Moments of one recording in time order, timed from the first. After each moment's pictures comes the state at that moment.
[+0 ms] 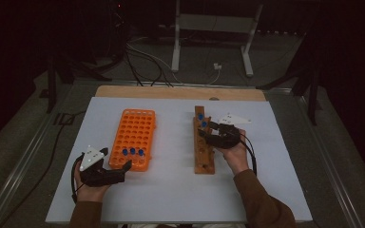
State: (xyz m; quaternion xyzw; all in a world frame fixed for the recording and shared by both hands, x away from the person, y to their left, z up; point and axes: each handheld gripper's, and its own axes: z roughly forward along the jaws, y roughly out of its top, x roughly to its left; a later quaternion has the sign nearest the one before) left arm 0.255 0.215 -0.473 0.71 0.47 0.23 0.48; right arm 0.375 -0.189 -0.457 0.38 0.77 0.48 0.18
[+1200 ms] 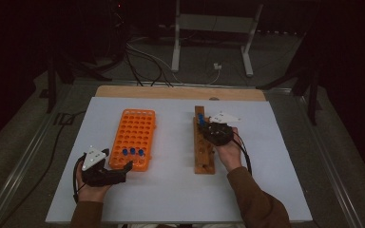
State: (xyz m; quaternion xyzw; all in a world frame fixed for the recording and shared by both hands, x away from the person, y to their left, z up) left arm 0.257 0.213 -0.477 0.72 0.47 0.22 0.47; right arm 0.388 -0.171 -0.465 0.38 0.77 0.46 0.22
